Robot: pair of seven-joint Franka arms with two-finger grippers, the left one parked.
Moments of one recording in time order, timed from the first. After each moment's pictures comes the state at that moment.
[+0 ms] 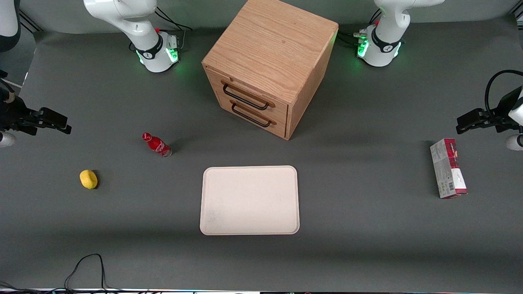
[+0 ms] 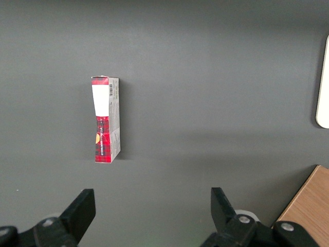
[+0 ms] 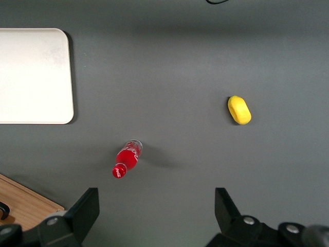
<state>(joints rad) 0.05 0.06 -0.09 -1.53 0.01 1.57 -0.03</state>
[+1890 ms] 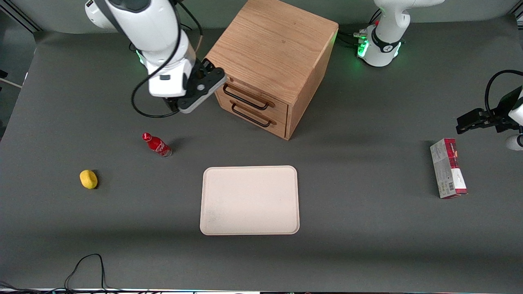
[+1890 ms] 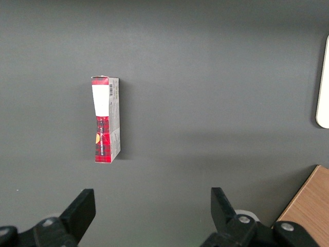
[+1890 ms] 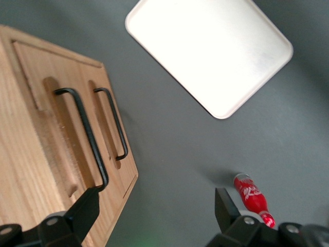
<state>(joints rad) 0.69 0.19 -0.06 -1.44 0.06 1.57 -0.16</state>
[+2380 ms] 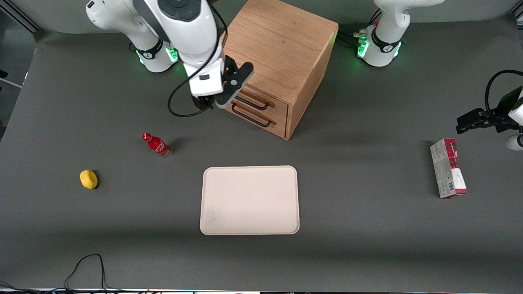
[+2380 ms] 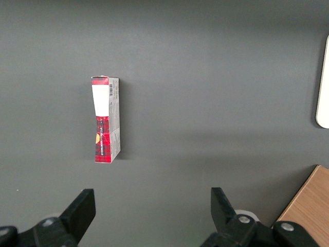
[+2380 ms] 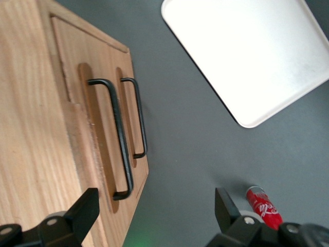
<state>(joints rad) 0.78 0.24 -0.06 -1.44 0.06 1.57 -0.23</state>
